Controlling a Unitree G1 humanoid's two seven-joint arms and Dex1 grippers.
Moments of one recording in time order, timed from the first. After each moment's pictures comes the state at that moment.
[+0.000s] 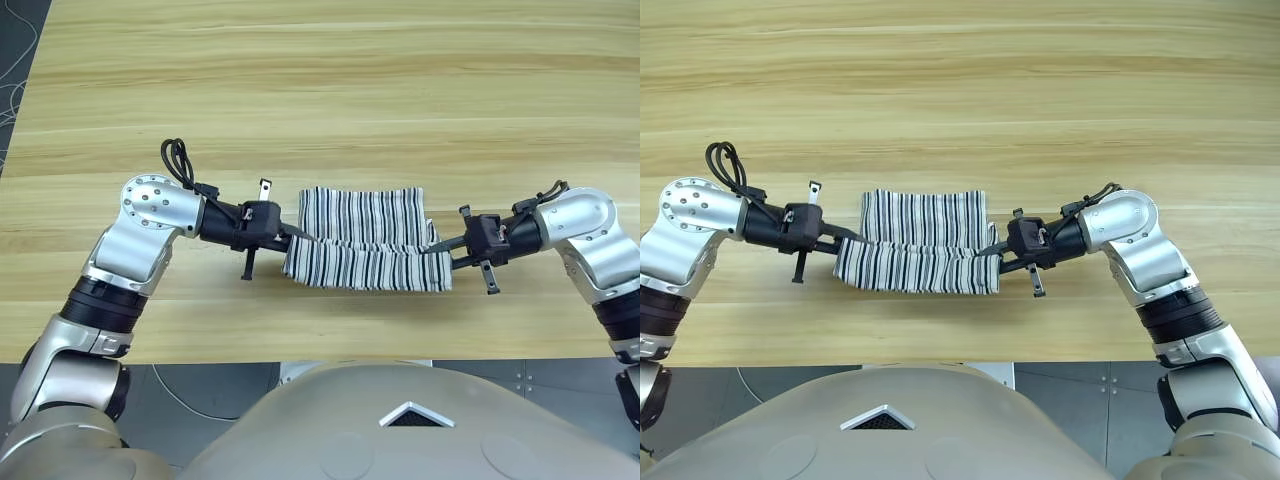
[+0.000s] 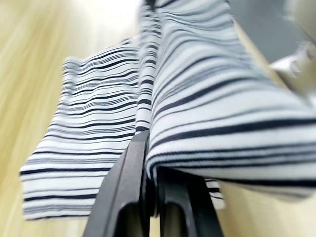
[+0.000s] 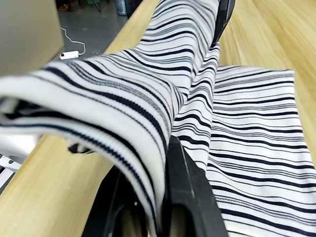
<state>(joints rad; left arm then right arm) -0.20 0.79 -0.37 0.04 -0.30 -0.01 -1.31 -0.19 -0.76 0.43 0.03 0.38 -0.07 1.40</state>
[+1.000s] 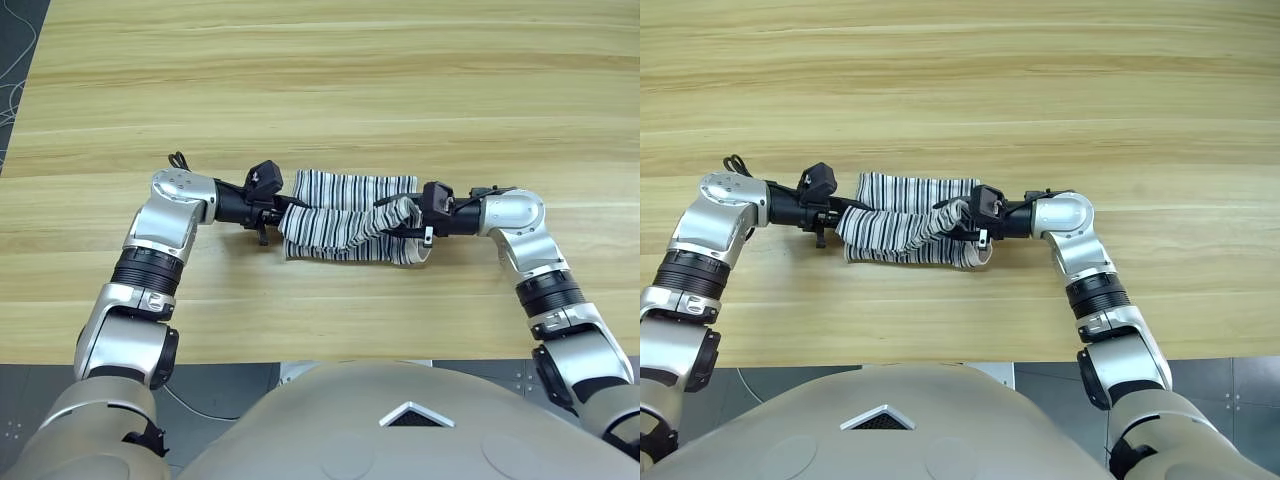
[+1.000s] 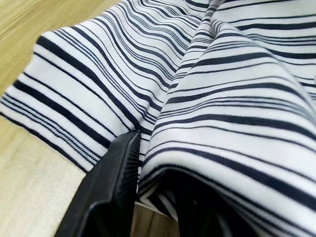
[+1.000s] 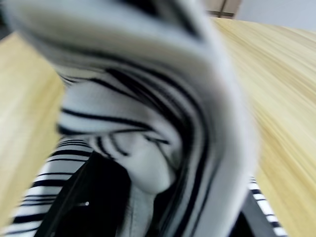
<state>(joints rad) -0.33 0.60 -0.31 0.41 -0.19 0.26 -1.24 -0.29 -0.35 0.34 0.46 0.13 -0.29 1.10</state>
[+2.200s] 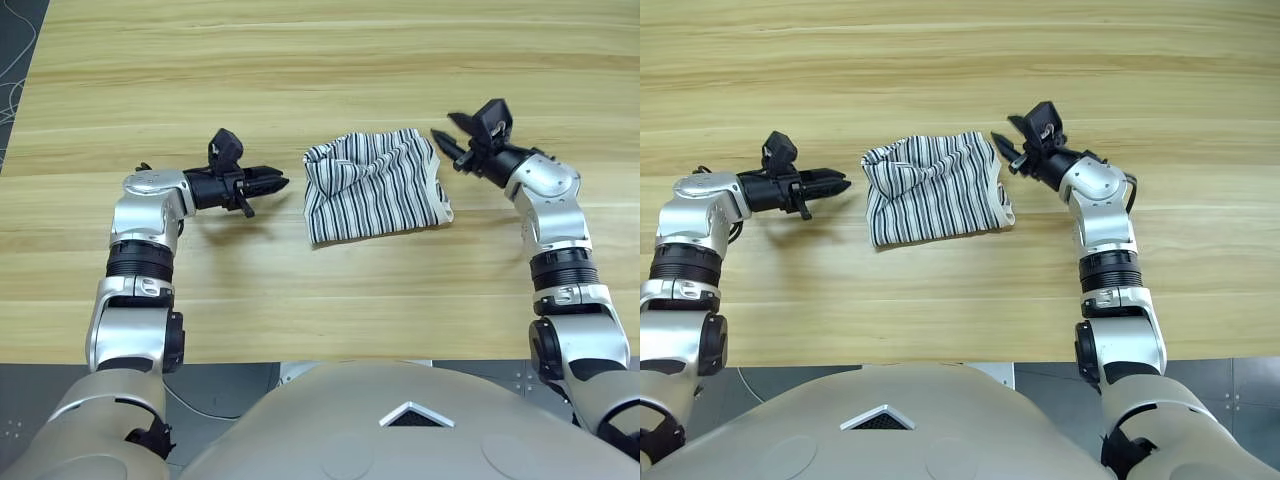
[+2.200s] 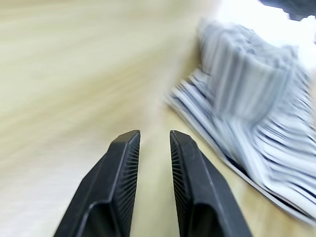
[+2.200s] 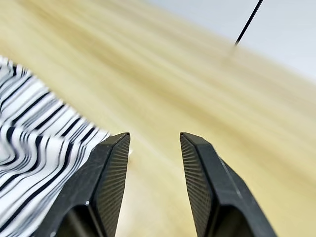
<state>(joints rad) -0.44 0.50 -0.01 0.74 -0.27 0.30 -1.07 -0.37 -0.35 0.09 0.46 -0.05 -0.21 0.54</state>
